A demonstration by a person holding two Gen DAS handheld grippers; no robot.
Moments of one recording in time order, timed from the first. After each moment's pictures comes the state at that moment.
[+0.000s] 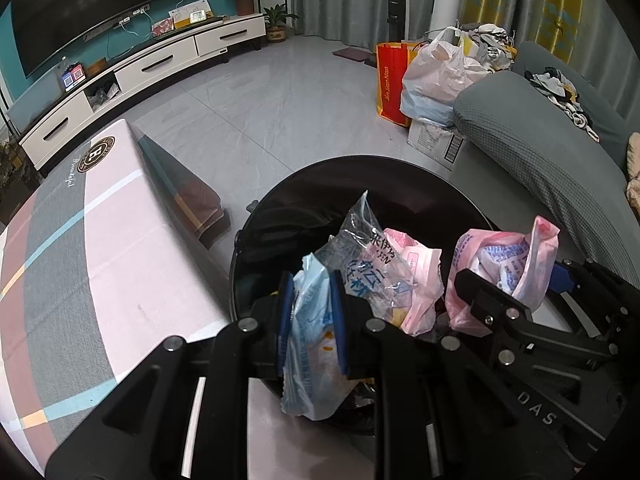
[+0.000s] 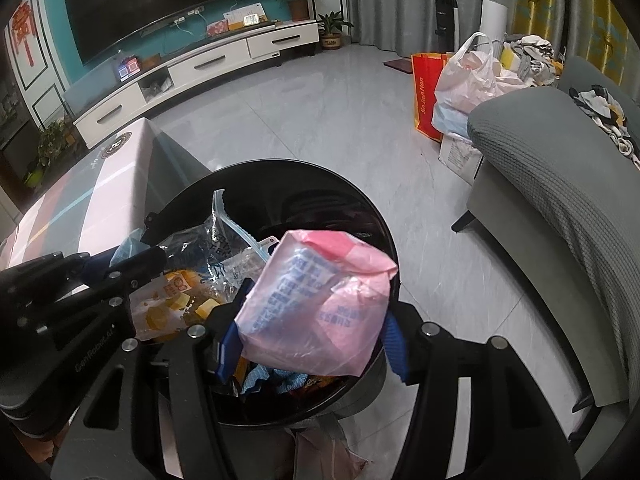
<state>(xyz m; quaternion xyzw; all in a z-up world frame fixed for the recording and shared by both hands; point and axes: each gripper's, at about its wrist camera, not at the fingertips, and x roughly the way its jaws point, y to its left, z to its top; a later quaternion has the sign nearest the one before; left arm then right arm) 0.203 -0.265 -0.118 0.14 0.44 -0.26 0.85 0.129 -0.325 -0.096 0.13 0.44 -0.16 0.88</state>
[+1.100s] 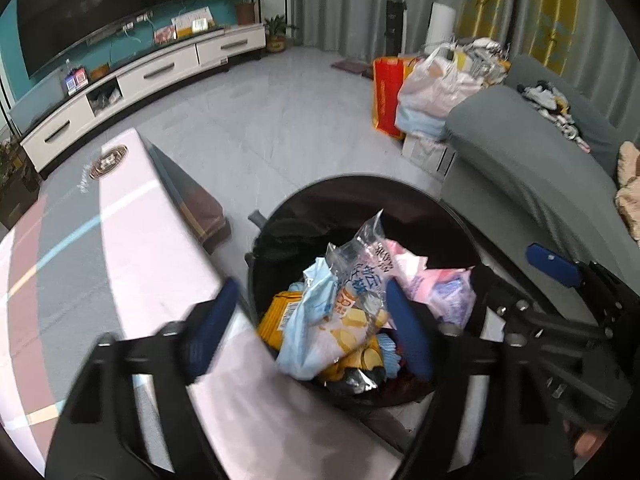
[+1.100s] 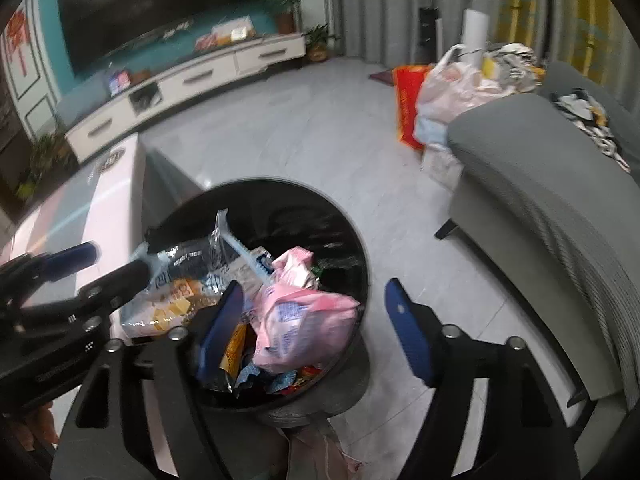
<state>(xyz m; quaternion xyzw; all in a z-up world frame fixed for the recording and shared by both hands) 0.187 -0.239 -0.085 0.12 0.42 -0.27 0.86 0.098 -0.325 -0.071 0.12 0.41 -0.20 0.88</state>
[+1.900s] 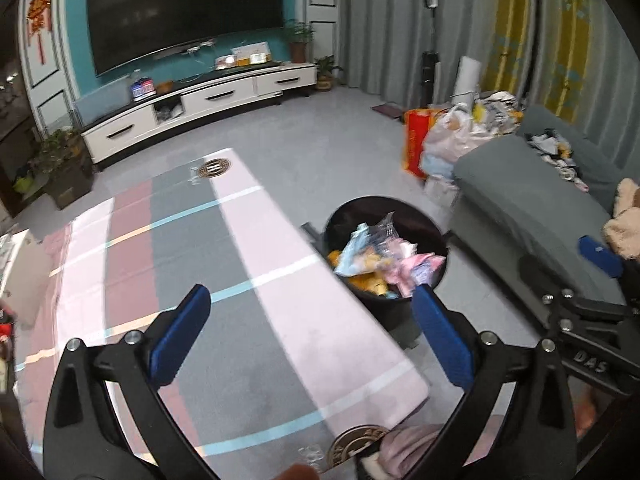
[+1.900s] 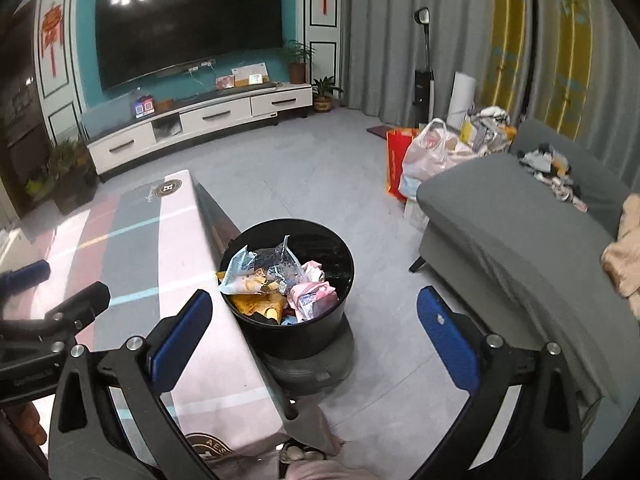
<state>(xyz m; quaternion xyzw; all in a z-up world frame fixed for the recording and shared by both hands) 0.058 -0.116 0.039 0.09 0.38 -0.19 0.90 -0.020 -0.229 0.066 0.06 0.35 -0.20 0.91</state>
